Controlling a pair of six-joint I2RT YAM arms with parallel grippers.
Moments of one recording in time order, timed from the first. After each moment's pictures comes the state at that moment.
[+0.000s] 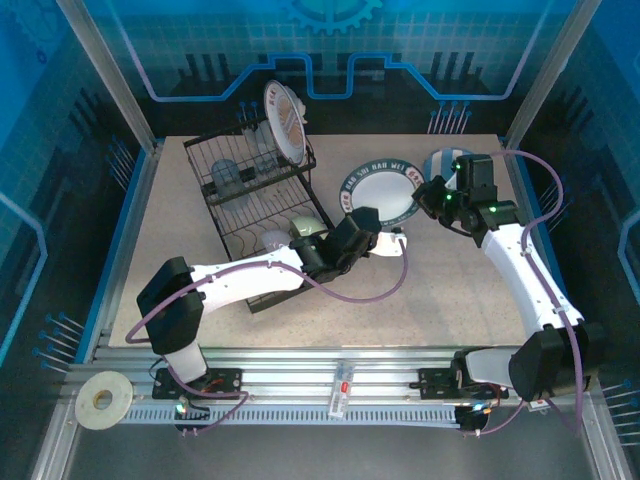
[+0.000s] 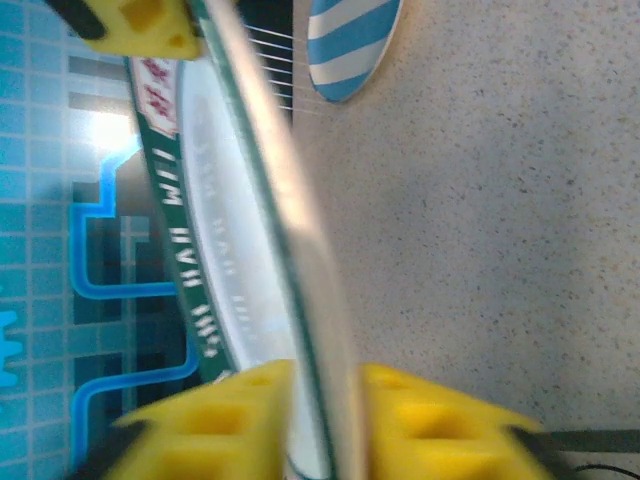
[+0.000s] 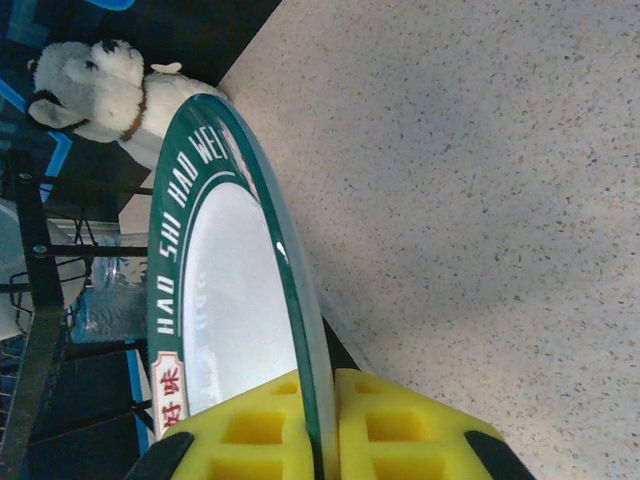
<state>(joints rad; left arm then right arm) -0.99 1.72 1.31 -0.08 -0.51 1.05 0.13 1.28 1.17 -0.60 -0.28 0.86</state>
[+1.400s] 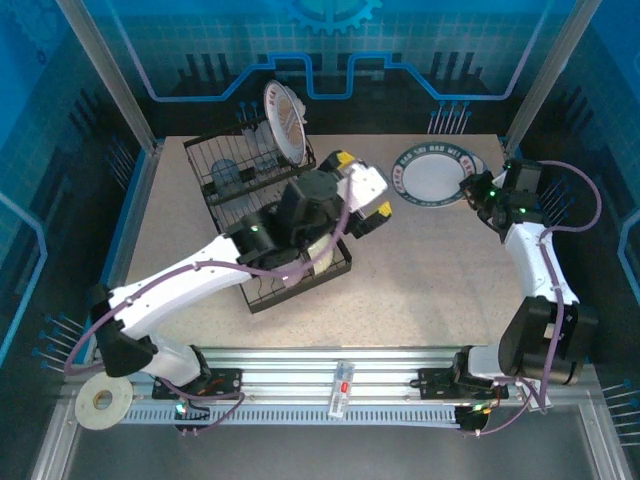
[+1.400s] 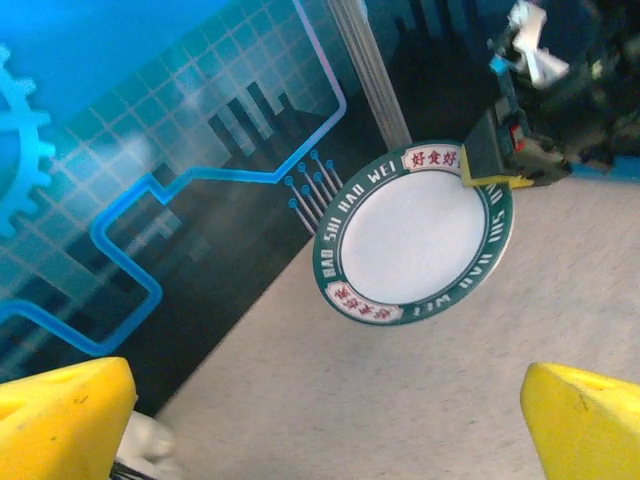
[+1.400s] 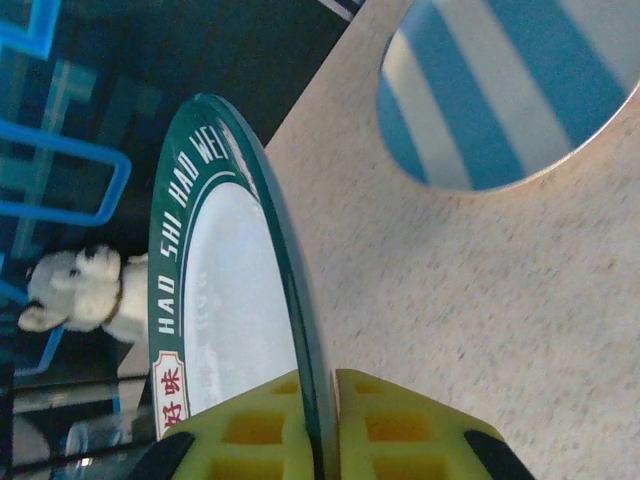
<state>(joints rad) -0.94 1.45 1.53 -0.32 -0.30 0.29 -0.24 1.37 1.06 -0.29 -0.37 0.81</state>
